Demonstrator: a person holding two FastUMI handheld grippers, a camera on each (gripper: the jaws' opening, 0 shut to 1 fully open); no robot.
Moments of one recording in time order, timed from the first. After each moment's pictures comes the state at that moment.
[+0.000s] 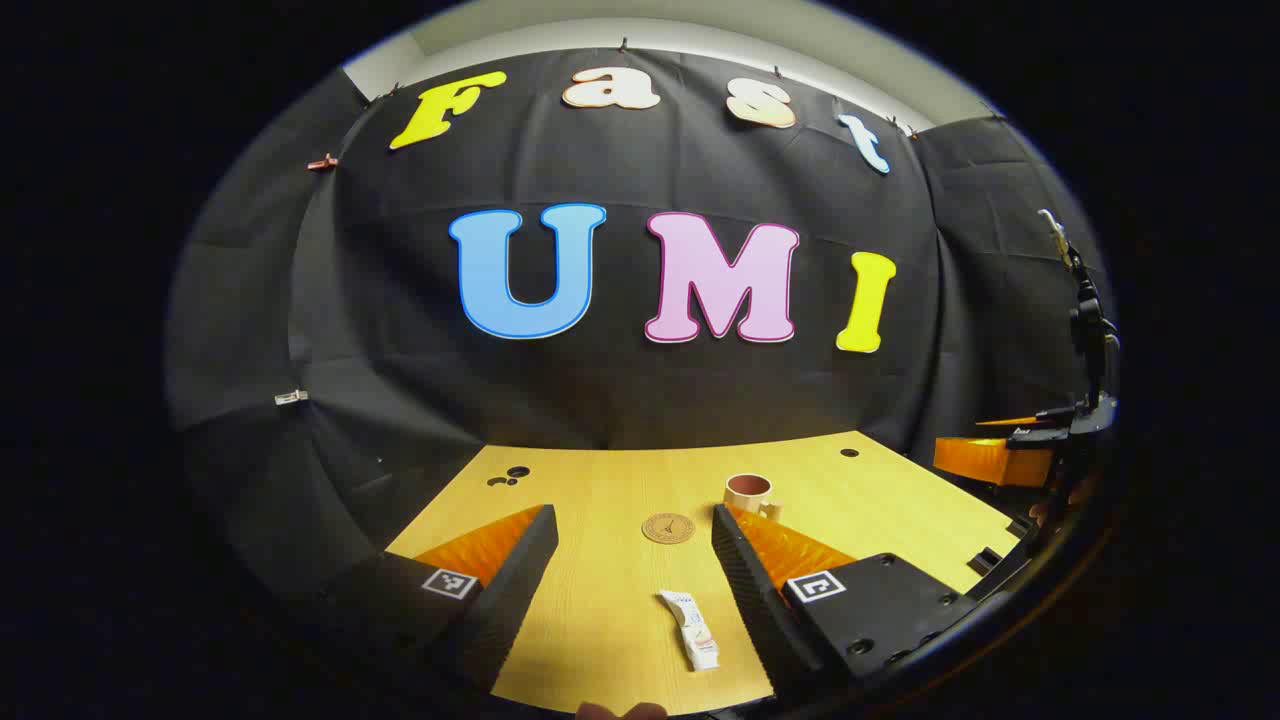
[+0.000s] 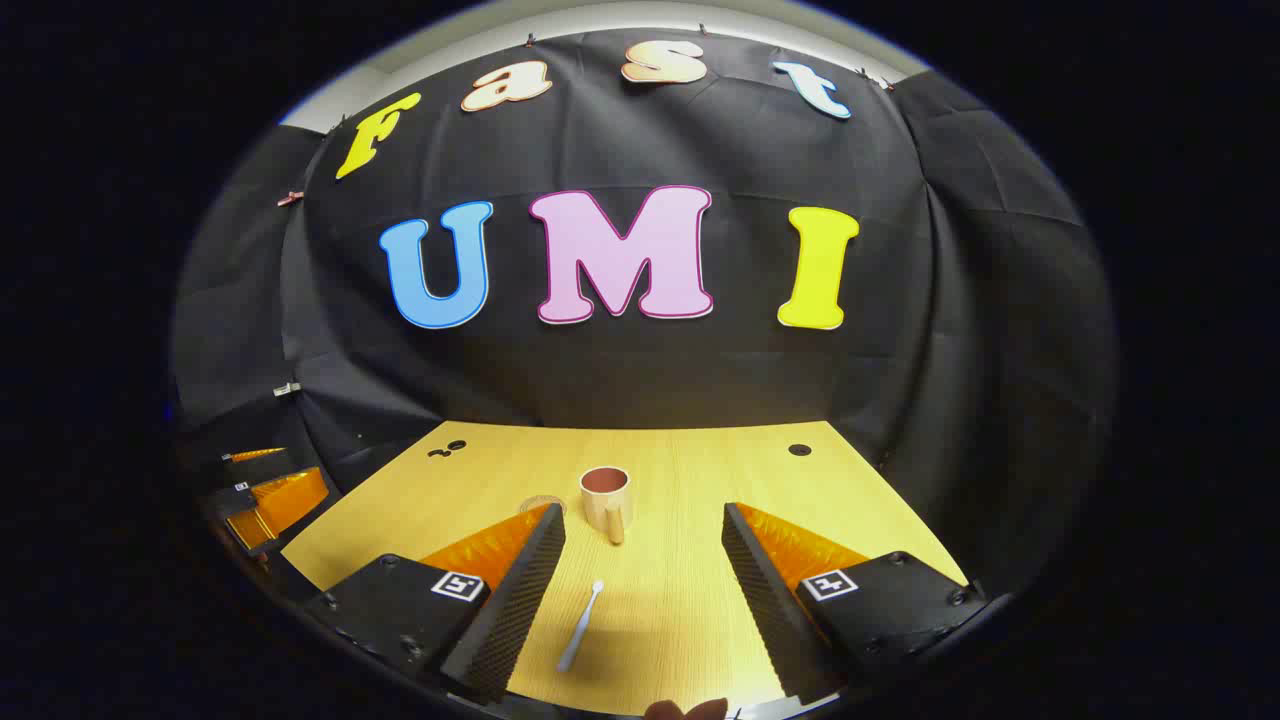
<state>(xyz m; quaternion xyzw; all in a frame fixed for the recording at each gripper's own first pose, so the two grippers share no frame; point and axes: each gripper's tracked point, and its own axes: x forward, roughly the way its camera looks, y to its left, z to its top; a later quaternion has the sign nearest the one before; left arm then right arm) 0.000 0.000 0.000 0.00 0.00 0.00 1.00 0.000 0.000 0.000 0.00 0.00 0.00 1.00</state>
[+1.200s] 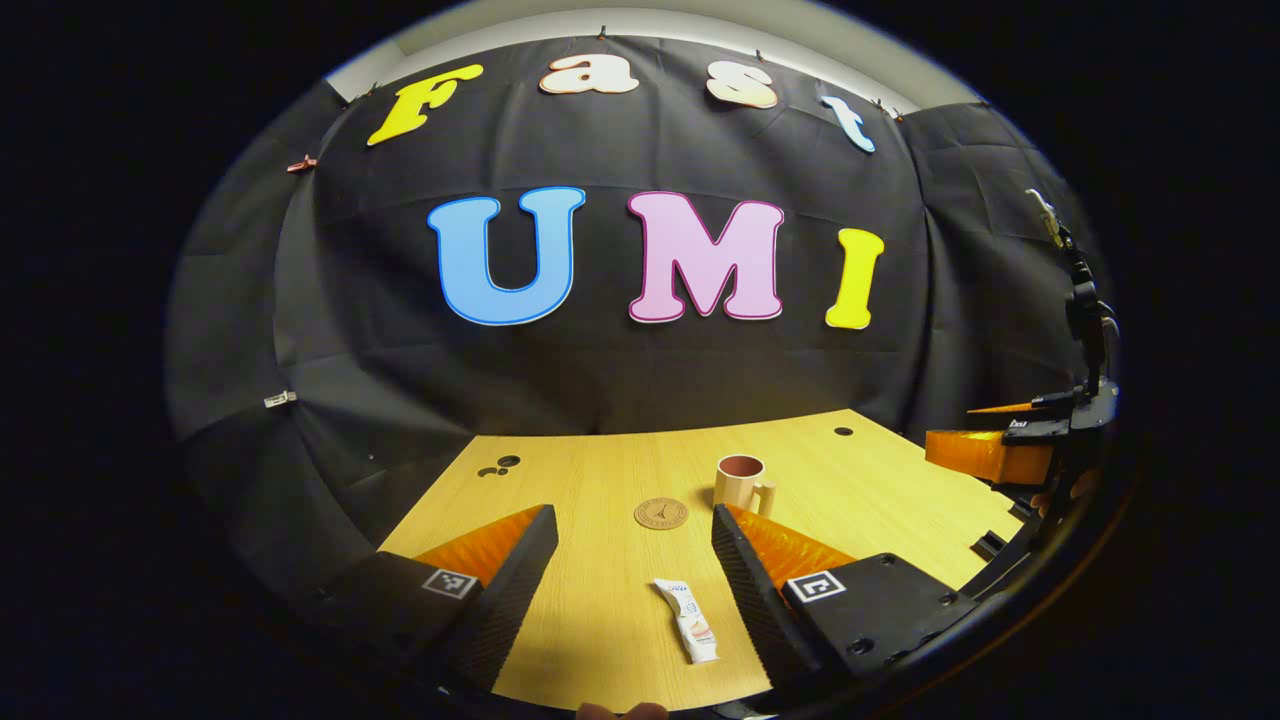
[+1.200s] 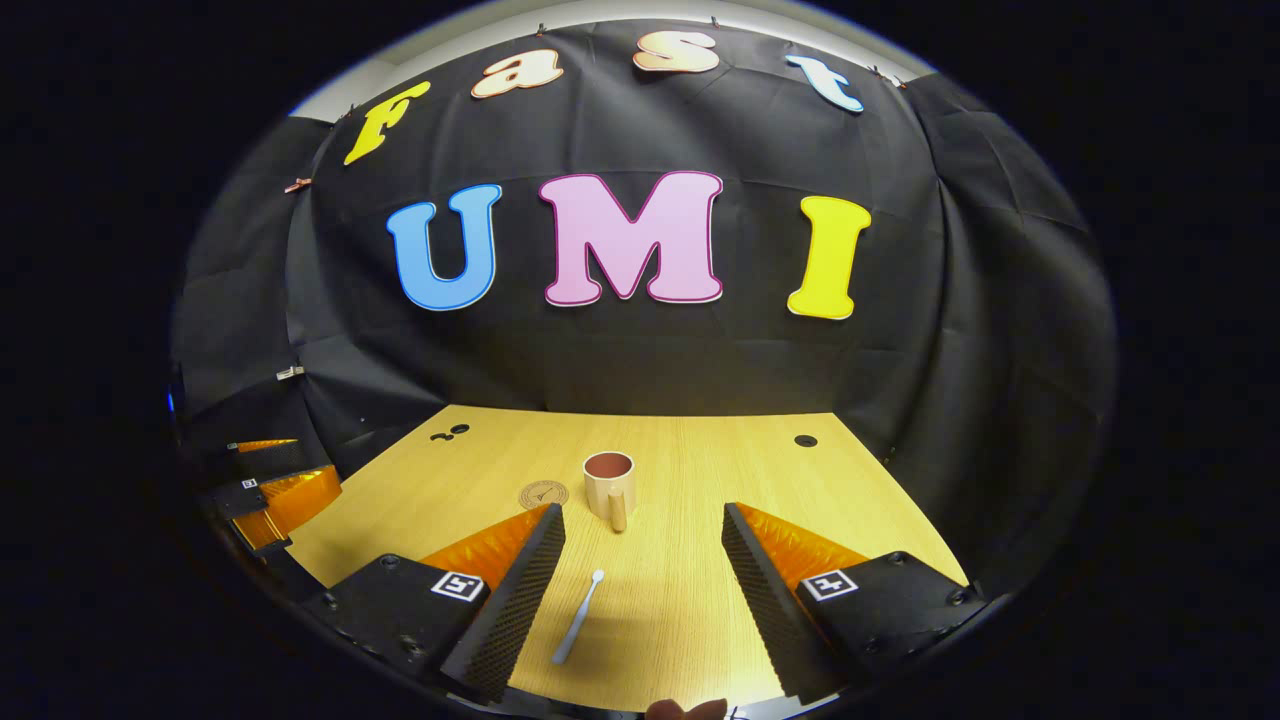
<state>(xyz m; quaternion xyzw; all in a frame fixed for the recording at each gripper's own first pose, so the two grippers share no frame) 0.018 -0.012 -0.017 0.02 0.03 -0.01 1.00 0.000 0.000 -0.011 -0.01 0.03 0.01 1.00</state>
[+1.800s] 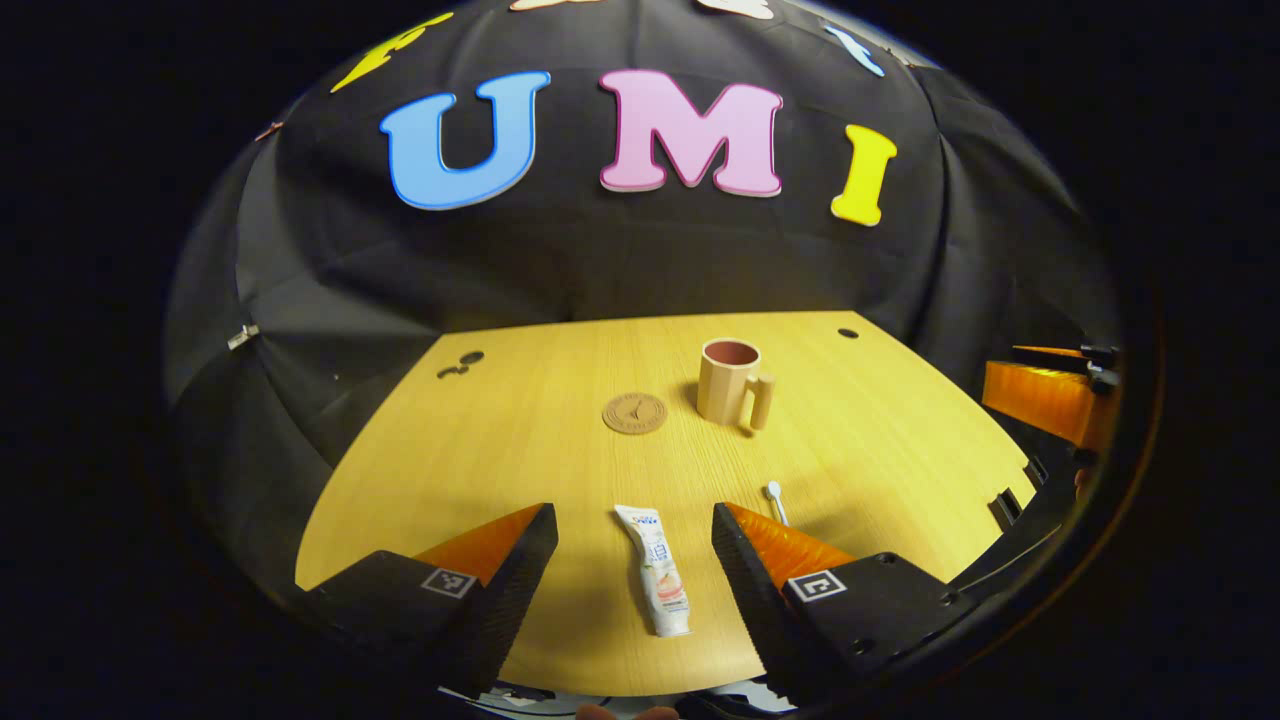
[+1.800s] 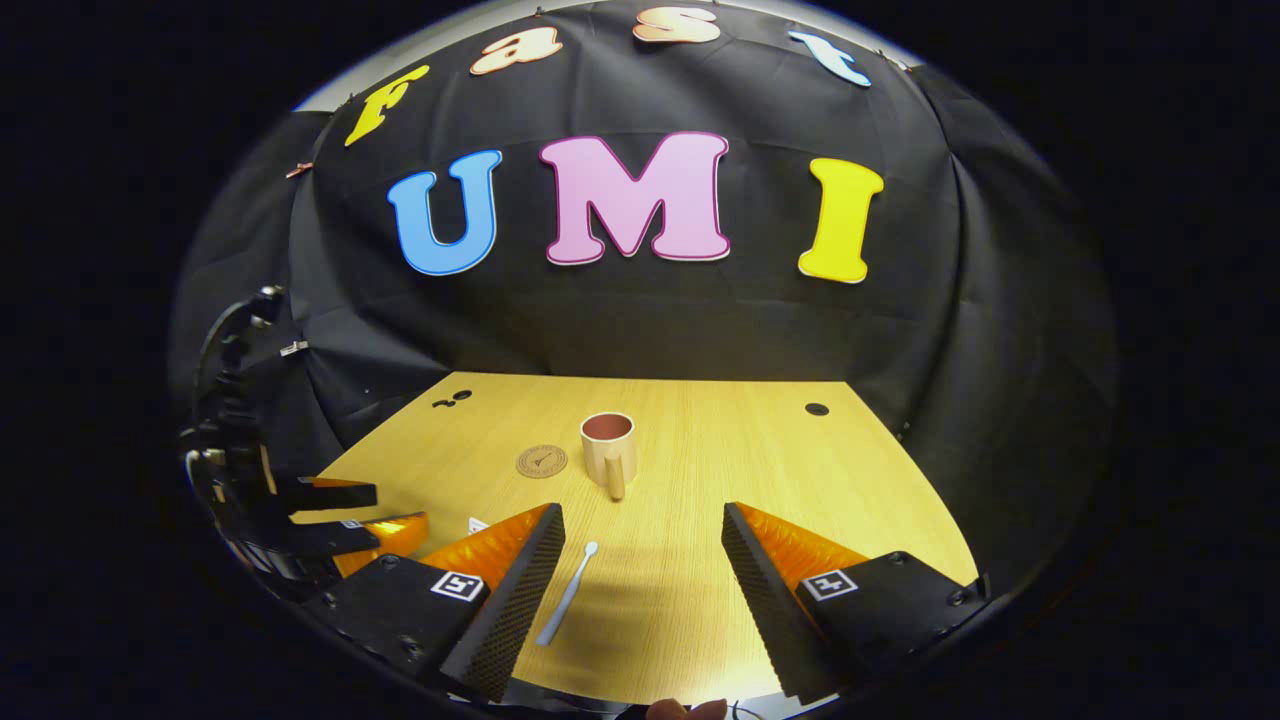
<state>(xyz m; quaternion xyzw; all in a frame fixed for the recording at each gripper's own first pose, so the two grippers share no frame) 0.083 -0.054 -0.143 0.02 0.21 -0.01 0.98 0.016 -0.013 -0.054 -0.01 0.08 0.03 1.00</state>
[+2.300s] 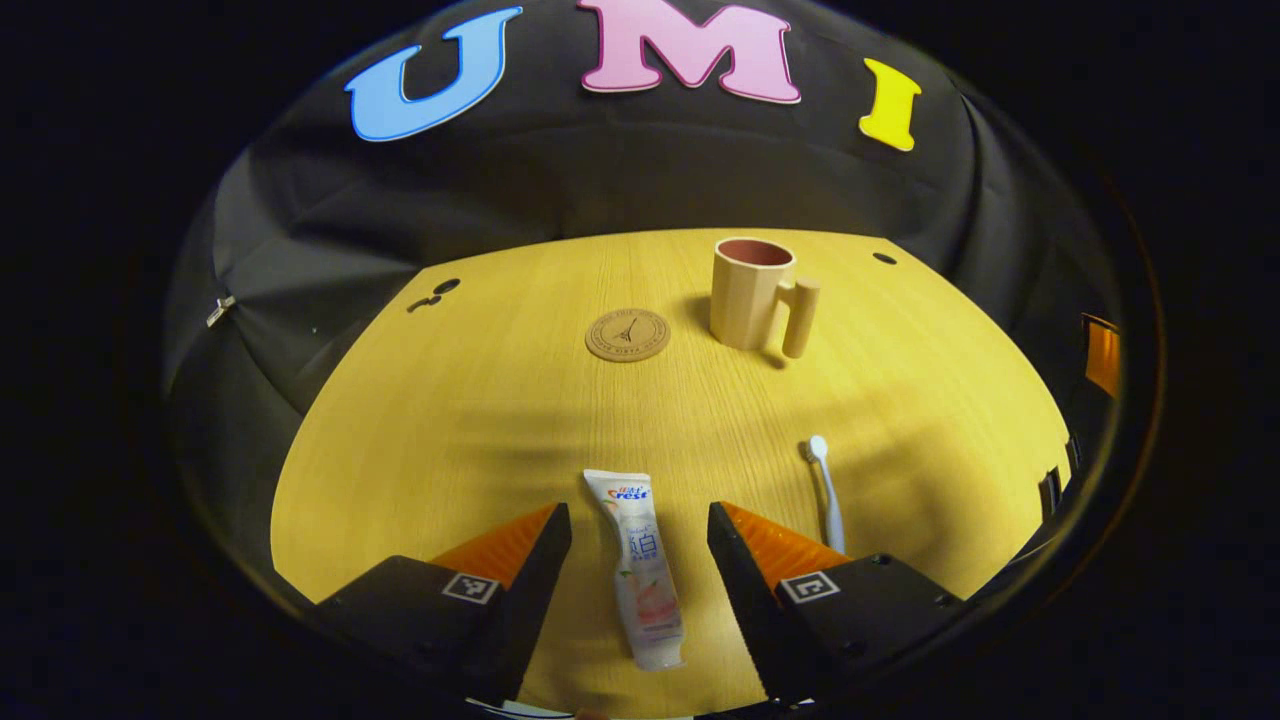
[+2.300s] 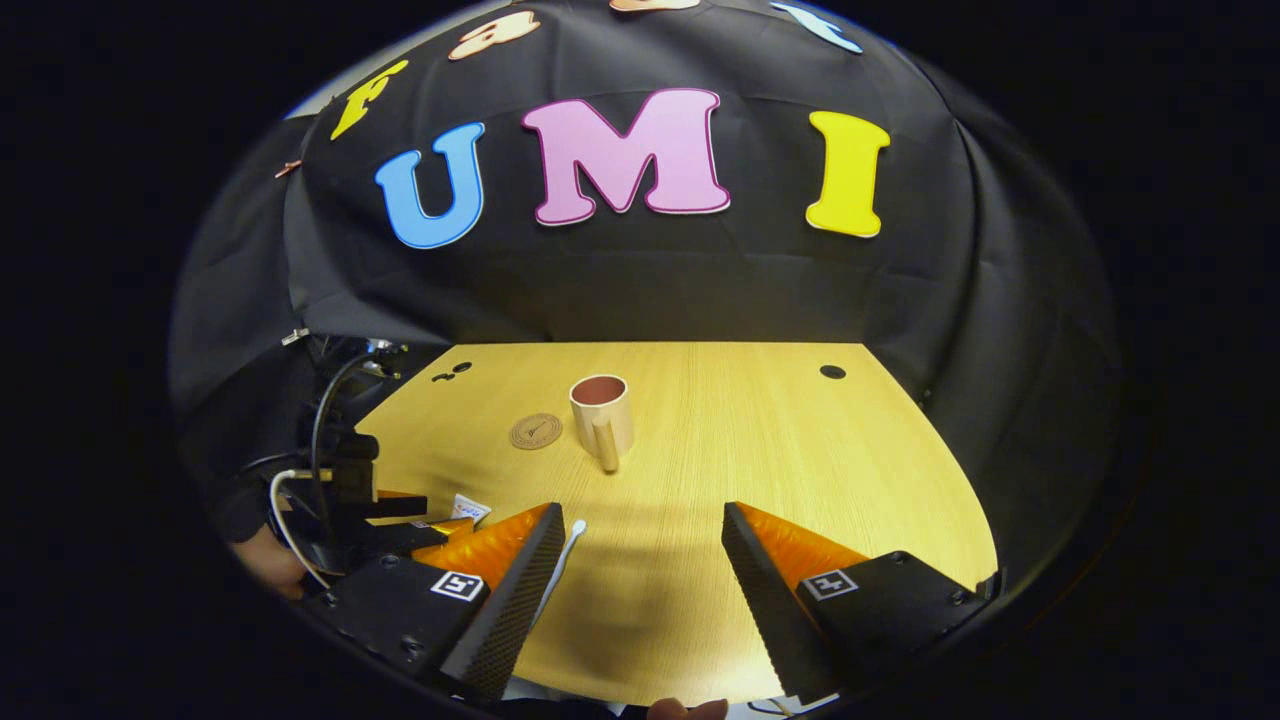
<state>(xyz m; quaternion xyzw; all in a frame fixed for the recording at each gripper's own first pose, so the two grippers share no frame) 0.128 -0.060 -0.222 0.04 0.31 0.02 0.95 0.042 -0.033 -0.090 0.00 0.14 0.06 0.99</state>
